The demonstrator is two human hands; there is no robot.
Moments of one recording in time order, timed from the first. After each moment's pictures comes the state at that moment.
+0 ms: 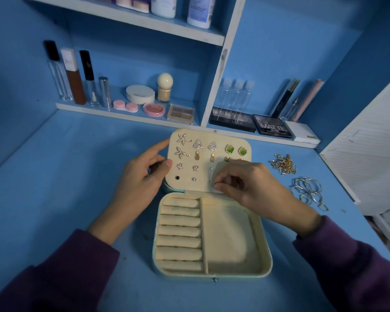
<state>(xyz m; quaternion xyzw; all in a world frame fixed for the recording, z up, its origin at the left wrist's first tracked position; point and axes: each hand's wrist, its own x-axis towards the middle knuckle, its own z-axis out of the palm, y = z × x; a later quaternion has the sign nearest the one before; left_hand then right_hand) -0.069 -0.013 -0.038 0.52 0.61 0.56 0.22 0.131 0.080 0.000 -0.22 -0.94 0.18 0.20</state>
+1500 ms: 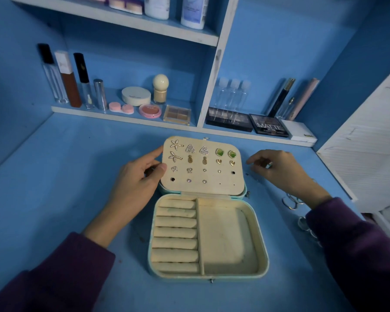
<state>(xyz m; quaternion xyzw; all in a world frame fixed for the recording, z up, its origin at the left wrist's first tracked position) -0.072 -0.008 -0.048 0.48 0.65 0.54 0.23 0.176 0.151 -0.013 -0.45 -0.86 0.16 0.17</state>
